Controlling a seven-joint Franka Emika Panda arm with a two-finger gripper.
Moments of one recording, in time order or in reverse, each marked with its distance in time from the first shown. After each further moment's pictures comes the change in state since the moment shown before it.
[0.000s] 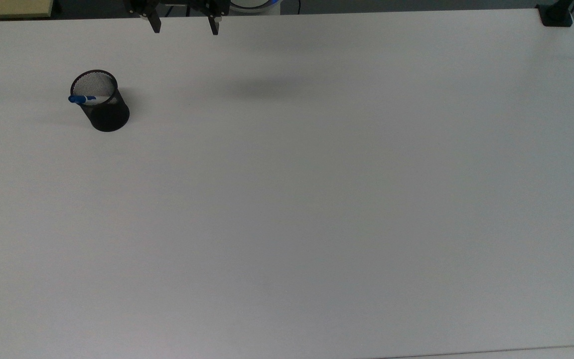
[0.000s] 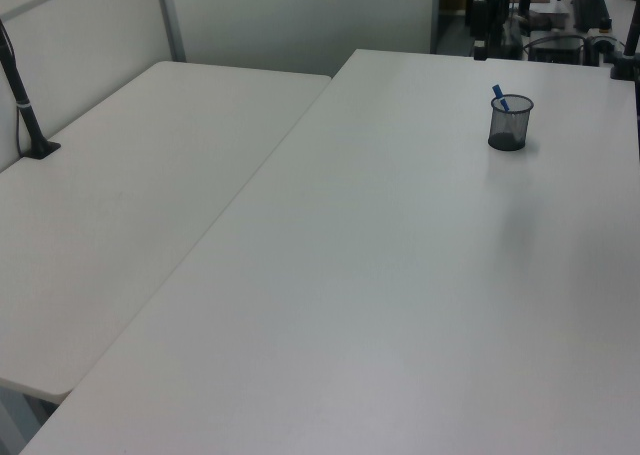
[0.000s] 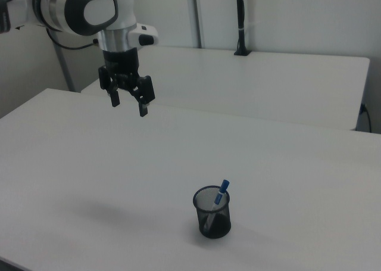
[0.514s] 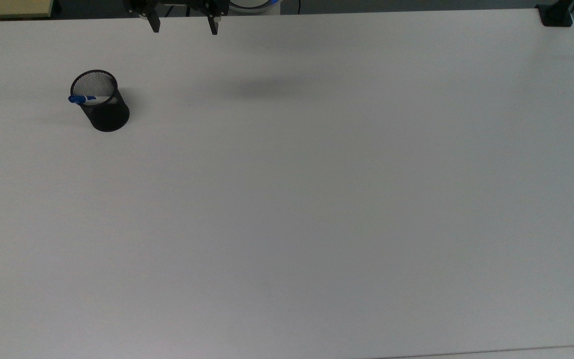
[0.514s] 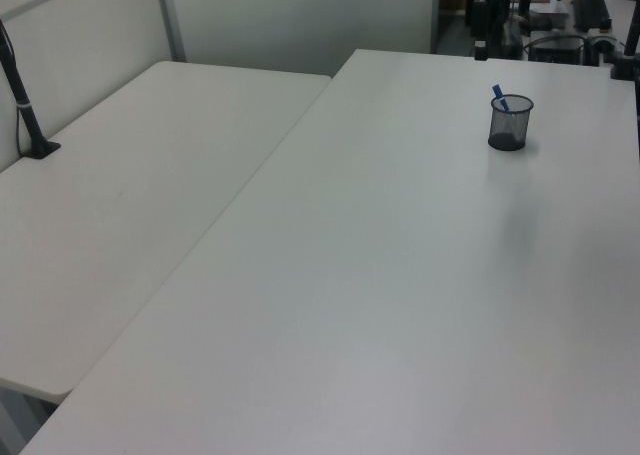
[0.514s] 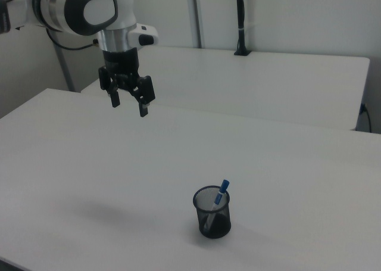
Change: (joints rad) arm 0.000 0.000 0.001 0.000 -0.008 -0.003 0.000
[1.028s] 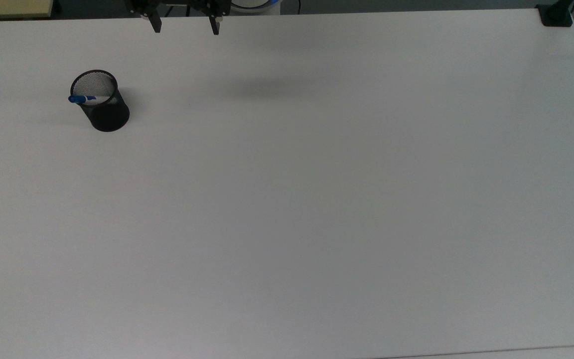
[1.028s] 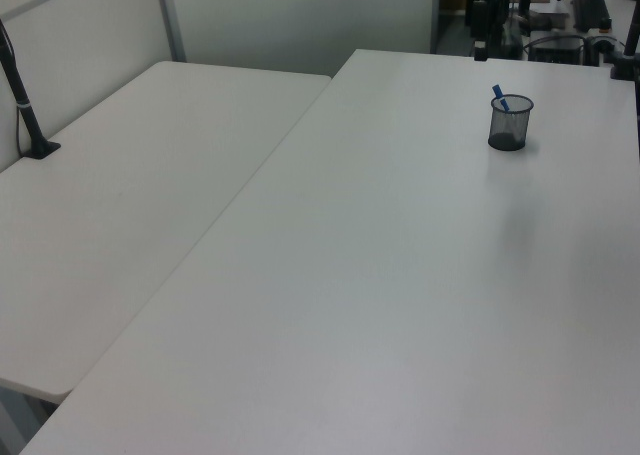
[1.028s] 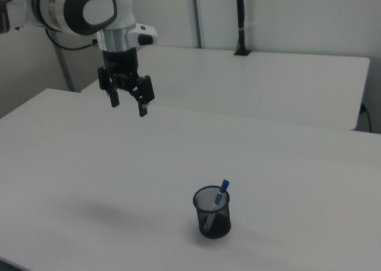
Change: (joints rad) arm 0.000 0.000 0.004 0.000 -0.002 0.000 0.000
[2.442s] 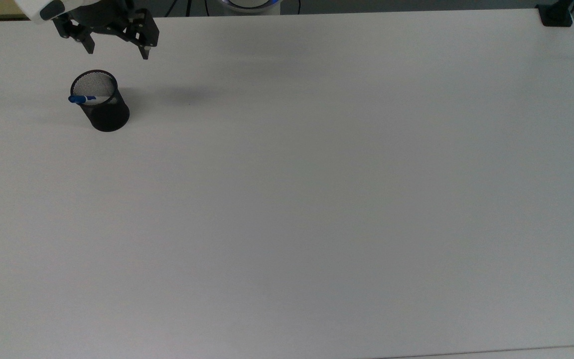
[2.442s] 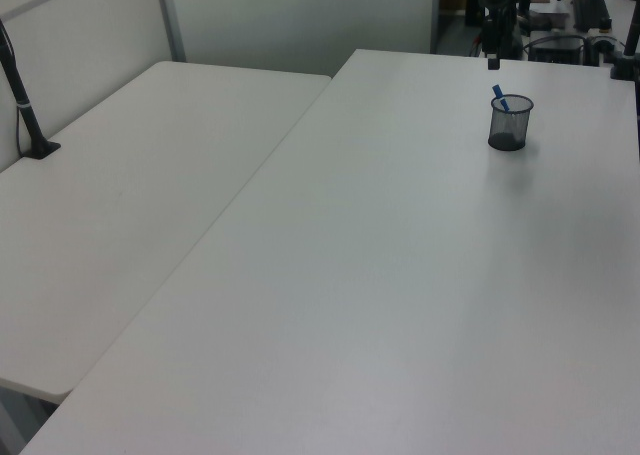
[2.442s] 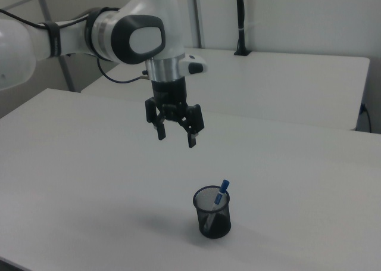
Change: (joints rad) arm -0.007 0.124 -0.181 -0.006 -0.095 0.075 -0.175
